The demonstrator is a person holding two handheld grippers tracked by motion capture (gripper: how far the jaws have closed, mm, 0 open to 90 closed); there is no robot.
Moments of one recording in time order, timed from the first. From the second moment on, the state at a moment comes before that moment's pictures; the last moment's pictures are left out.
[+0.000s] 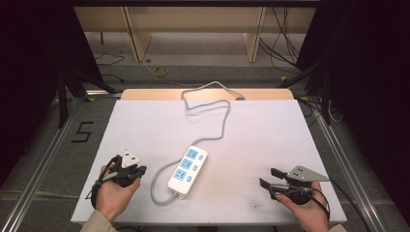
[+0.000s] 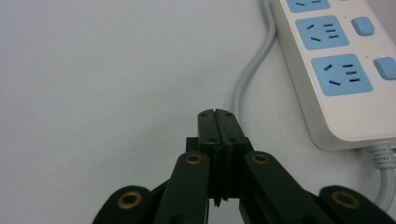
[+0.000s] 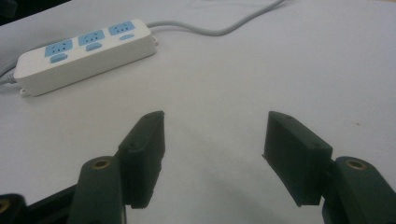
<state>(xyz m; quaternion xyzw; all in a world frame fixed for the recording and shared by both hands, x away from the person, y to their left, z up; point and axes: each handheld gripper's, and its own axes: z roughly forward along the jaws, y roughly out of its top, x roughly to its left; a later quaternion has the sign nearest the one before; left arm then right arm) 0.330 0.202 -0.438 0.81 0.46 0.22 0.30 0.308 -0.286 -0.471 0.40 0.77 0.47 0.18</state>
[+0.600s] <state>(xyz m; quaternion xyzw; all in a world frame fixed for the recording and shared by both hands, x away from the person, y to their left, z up) 0.341 0.185 -0.432 0.82 0.45 0.21 0.30 0.307 -0.287 -0.470 0.40 0.77 0.47 0.18</state>
